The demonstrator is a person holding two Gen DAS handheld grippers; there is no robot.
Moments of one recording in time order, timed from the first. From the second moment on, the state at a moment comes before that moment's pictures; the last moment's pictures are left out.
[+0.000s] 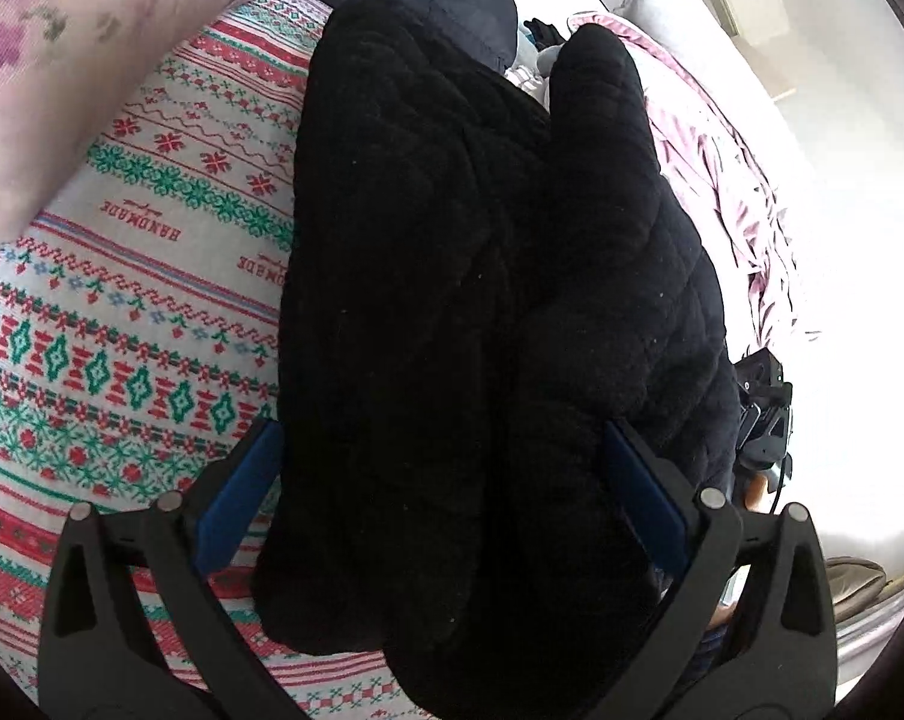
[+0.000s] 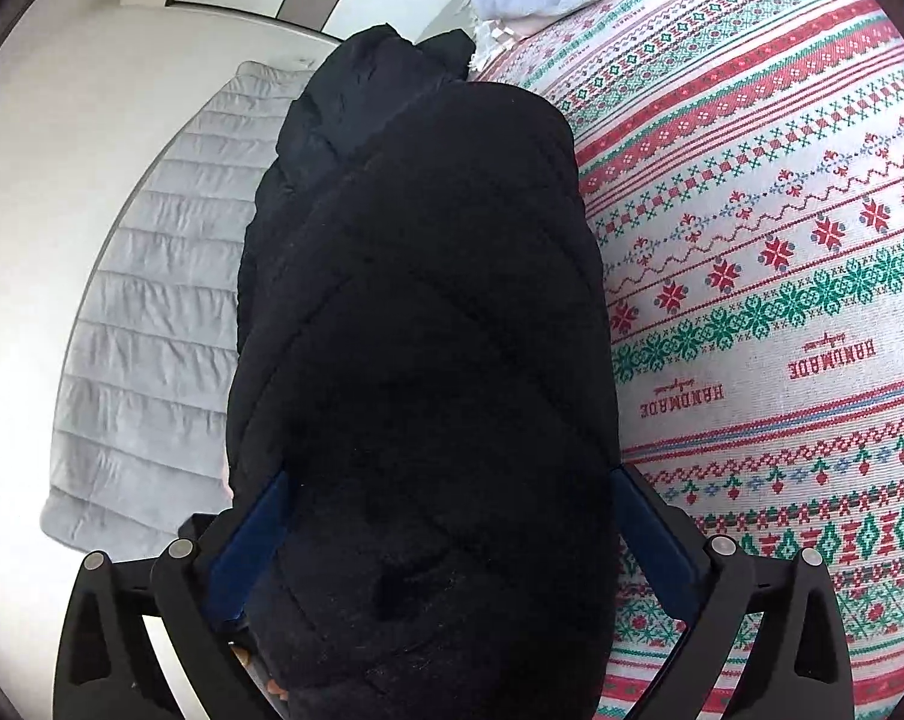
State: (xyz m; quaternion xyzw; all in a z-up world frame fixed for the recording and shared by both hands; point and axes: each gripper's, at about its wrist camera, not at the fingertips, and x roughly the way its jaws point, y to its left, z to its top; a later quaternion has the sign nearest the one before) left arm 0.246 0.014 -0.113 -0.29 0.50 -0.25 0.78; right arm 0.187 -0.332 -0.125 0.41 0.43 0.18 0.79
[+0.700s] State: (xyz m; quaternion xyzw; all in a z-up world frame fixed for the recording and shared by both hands) left arm 0.250 -0.006 -0.117 -0.32 0.51 -0.25 0.76; right arm 0.197 -0.328 -0.145 0.43 0.42 0.21 0.77
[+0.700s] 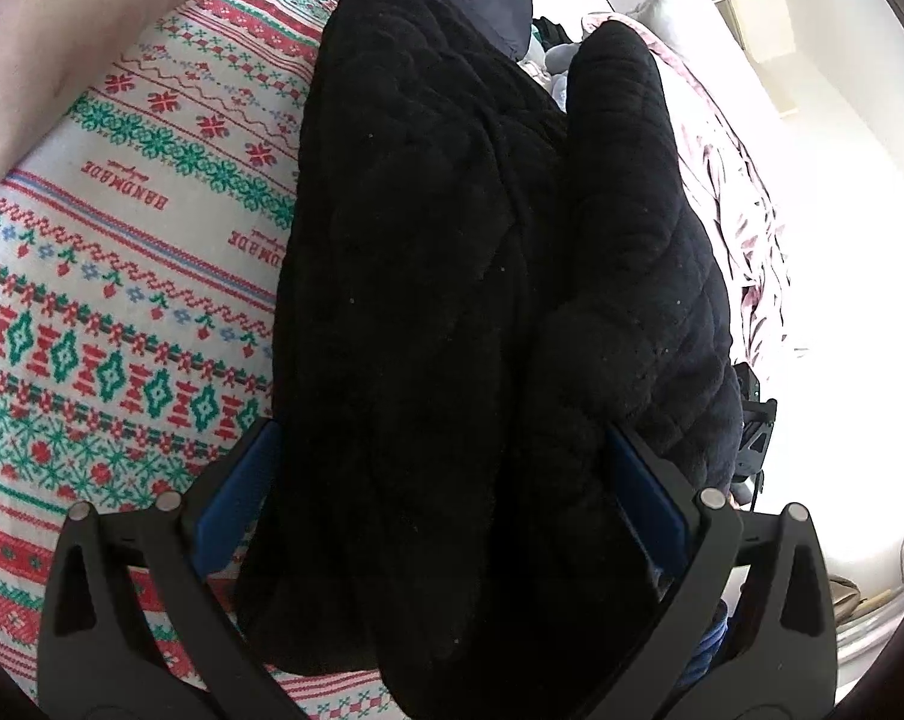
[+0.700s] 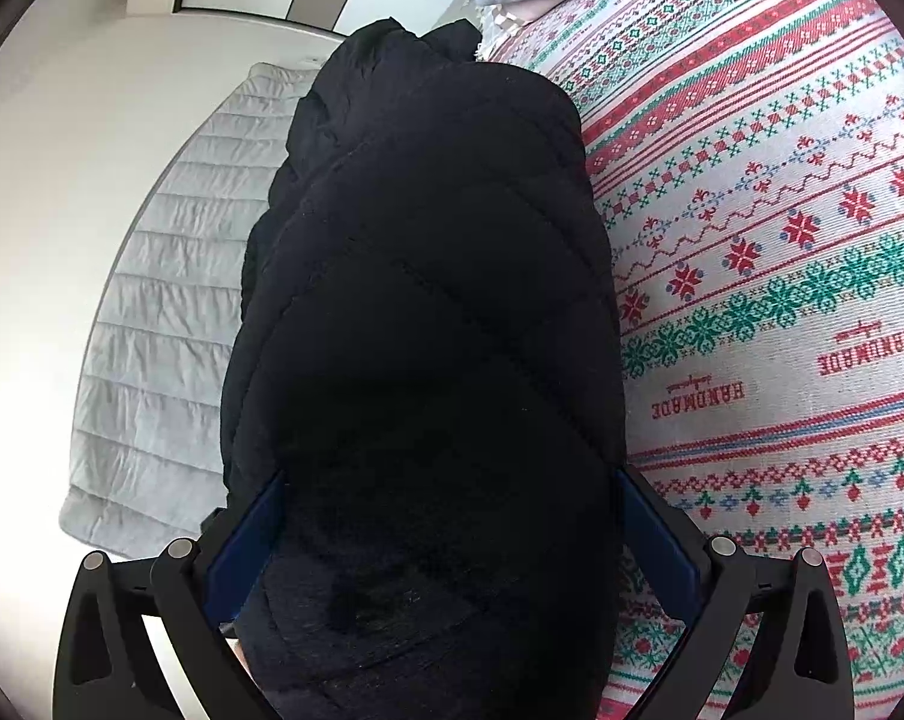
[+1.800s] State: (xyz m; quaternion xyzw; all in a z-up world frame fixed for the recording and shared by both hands) left arm 0.290 -0.031 -0.100 -0.34 0.50 -0.29 0.74; right arm 0.199 -0.299 -0.118 0.38 0.38 0.25 0.81
